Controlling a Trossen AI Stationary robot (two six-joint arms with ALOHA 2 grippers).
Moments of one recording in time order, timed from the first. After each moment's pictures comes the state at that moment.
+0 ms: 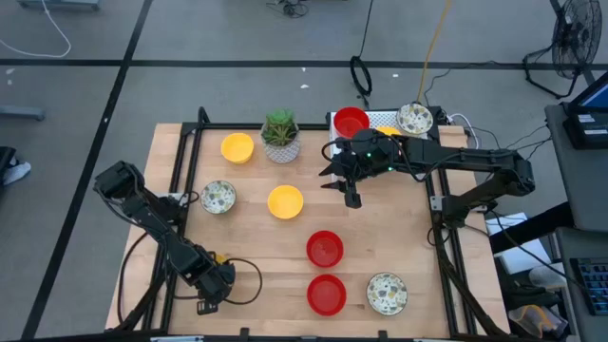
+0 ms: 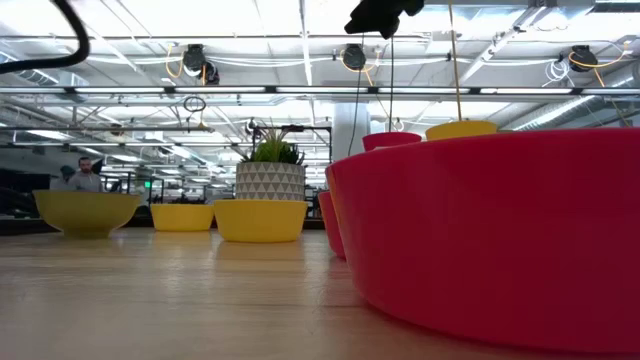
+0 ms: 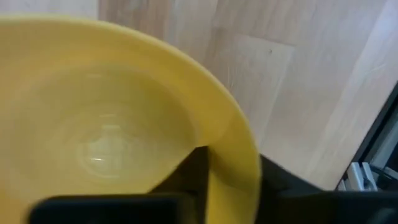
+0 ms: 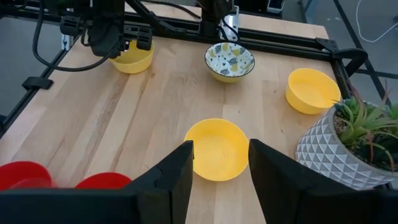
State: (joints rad) left arm -0.82 1.57 0.79 -0.55 0.26 -1.04; right arm -0.13 1.40 1.33 -0.50 -0.18 -0.20
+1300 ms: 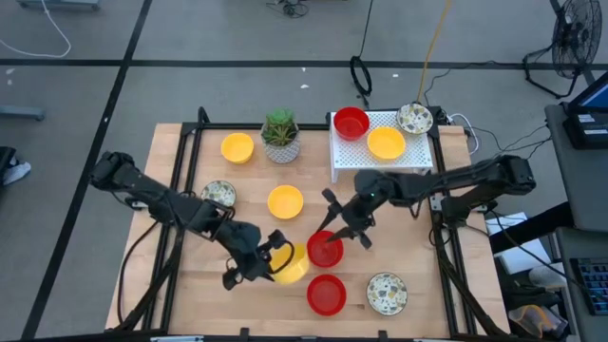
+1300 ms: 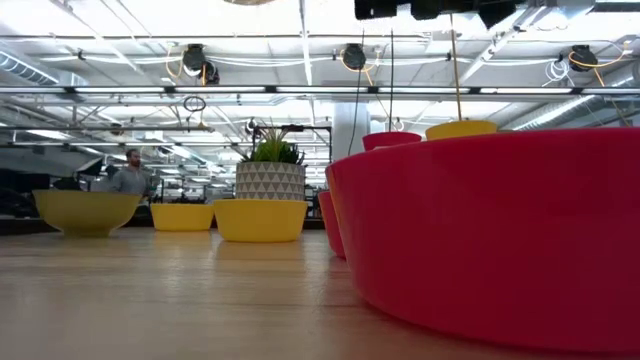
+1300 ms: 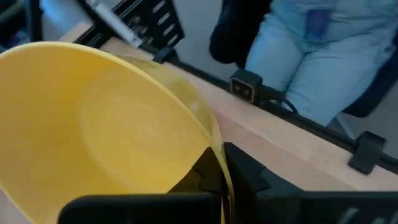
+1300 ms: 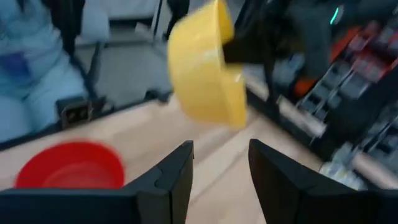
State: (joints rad) left arm -0.42 1.44 1.17 -0.38 0.26 0.49; right arm 0.05 1.40 0.92 0.19 -0.55 -0.53
